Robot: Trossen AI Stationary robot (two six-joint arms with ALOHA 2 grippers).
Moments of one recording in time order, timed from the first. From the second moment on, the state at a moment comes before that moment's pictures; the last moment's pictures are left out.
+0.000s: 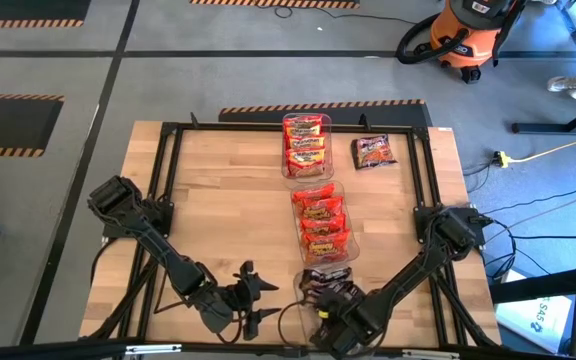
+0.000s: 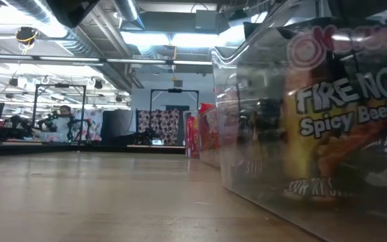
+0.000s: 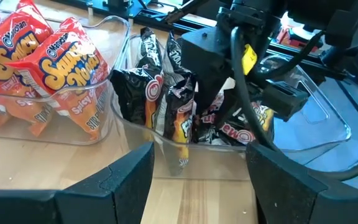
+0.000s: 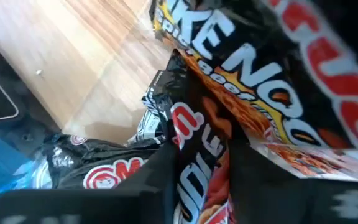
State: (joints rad) left arm -0.76 1.76 1.06 0.20 -0.74 -0.64; right arm 0.75 2.14 1.56 -0.78 0.20 1.46
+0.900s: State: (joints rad) left arm -0.76 1.76 1.06 0.20 -0.74 -0.65; right arm 0.81 2.15 1.96 -1.14 0.38 1.20
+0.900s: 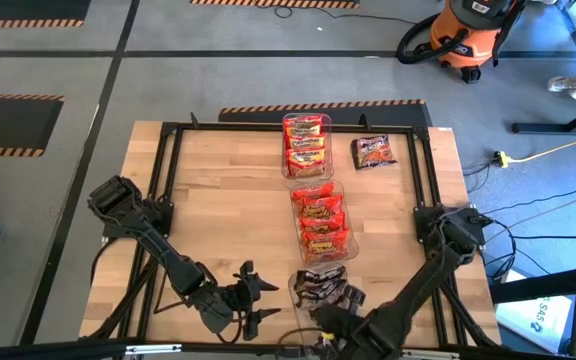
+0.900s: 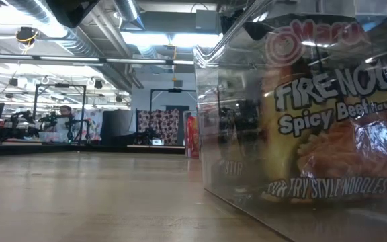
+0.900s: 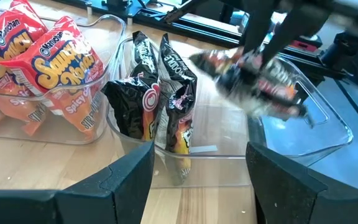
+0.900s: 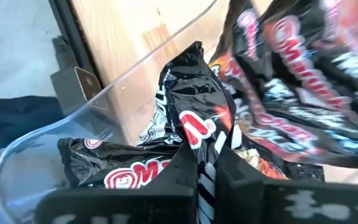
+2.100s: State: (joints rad) left arm -0.73 1.76 1.06 0.26 -0.75 -0.61; right arm 0.76 1.40 0.99 0.19 0.04 0.40
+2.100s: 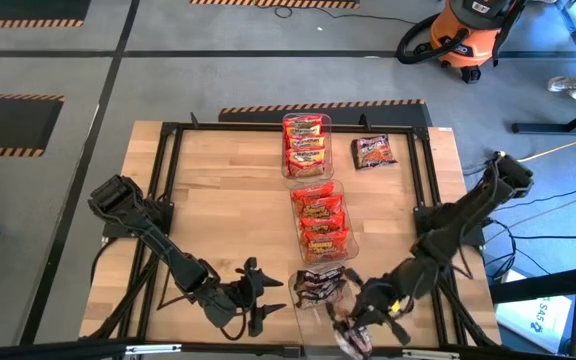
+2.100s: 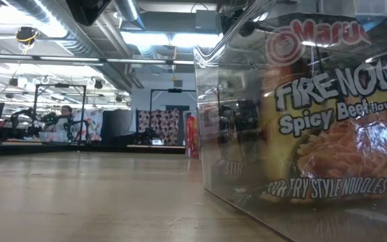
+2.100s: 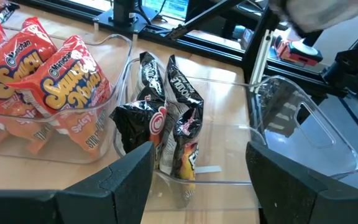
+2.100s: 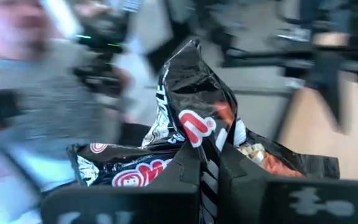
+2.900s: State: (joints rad) left arm -0.60 1.76 1.06 0.26 -0.84 -0.47; right arm 0.44 1.24 0.90 -0.04 0.29 0.39
